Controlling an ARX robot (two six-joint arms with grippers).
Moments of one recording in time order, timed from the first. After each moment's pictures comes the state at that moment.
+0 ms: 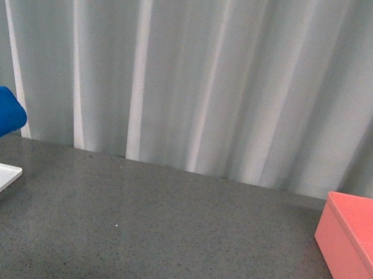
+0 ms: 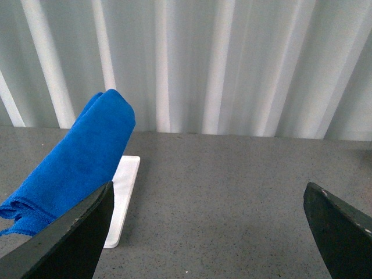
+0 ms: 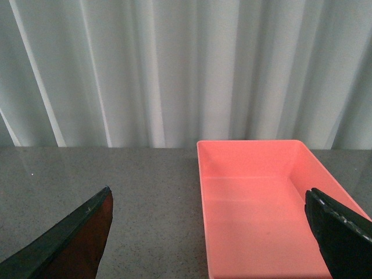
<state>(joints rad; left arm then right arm) 0.00 0.00 0.03 0.00 0.00 -0.01 0.00 0.00 0.02 0.00 0.00 0.00</state>
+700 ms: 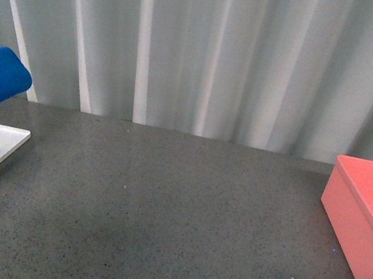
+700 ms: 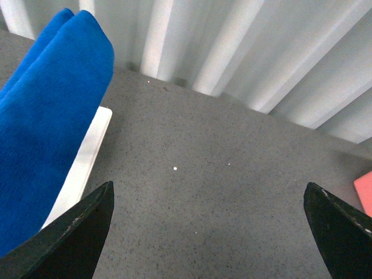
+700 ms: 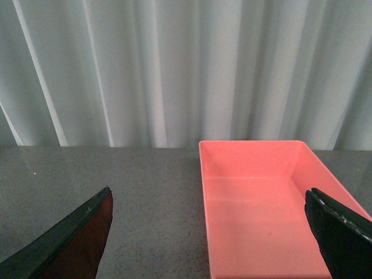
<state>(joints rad) 0.06 1.11 0.66 0.11 0.13 -0.25 0.00 0.00 0.02 0.00 0.00 0.00</state>
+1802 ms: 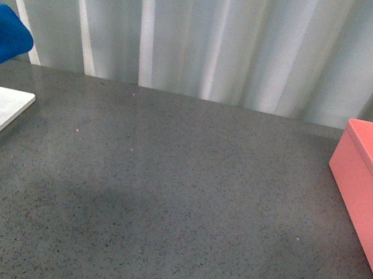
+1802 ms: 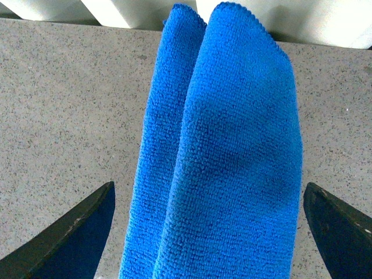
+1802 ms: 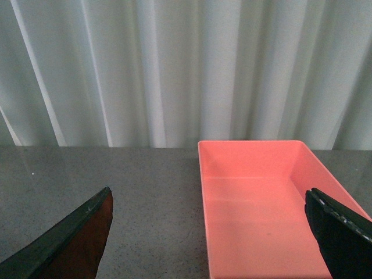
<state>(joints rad) 0.22 2.29 1.97 -0.45 -0.08 0.16 0.00 0.00 0.02 0.00 0.00 0.00</state>
